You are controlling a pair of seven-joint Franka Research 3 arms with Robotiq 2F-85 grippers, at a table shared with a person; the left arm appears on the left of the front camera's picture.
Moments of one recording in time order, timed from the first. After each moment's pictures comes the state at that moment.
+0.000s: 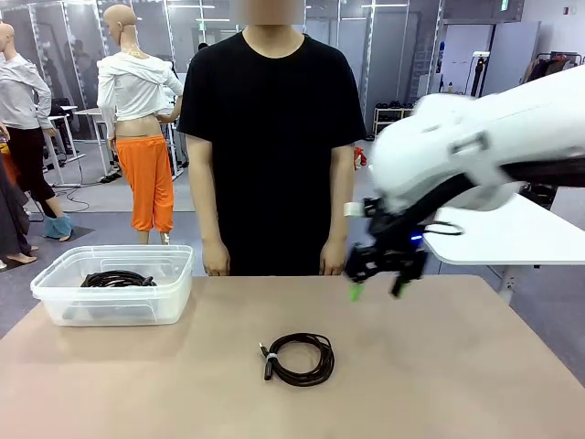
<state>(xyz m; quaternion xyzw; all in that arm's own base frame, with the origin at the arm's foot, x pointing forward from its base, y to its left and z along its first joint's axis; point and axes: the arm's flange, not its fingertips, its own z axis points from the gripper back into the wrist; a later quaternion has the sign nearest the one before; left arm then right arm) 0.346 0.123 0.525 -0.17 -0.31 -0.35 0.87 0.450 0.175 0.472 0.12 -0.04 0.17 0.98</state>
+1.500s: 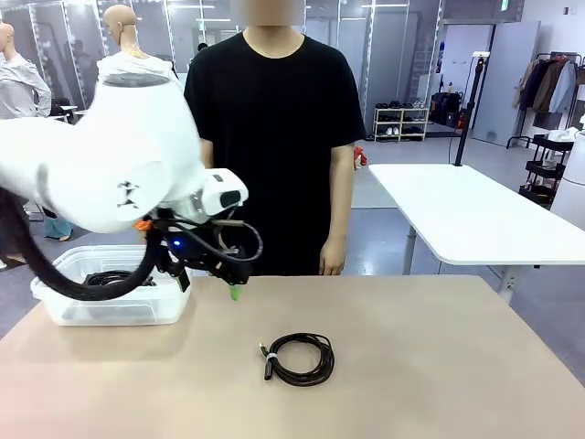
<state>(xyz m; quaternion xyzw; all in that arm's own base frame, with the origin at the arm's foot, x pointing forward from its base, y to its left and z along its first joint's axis) 0.394 -0.308 0.499 -0.01 -0.15 -0.13 0.98 0.285 -0.233 0.496 0.21 -0.26 0.34 0.88</state>
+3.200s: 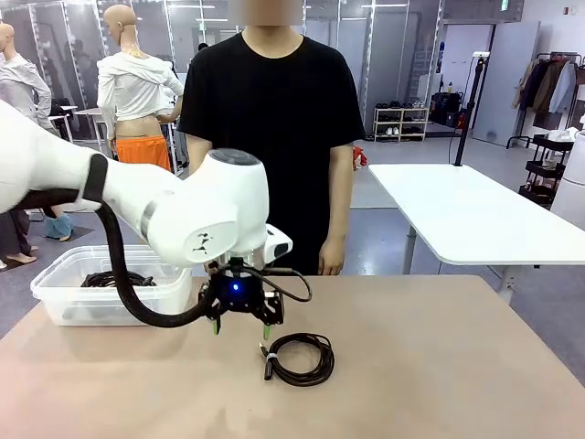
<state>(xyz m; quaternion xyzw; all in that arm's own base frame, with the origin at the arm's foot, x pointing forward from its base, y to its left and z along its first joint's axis) 0.434 -0.368 0.390 0.03 -0.07 -0.06 1.00 0.273 -0.241 0.485 0.21 -0.27 0.36 0.87</state>
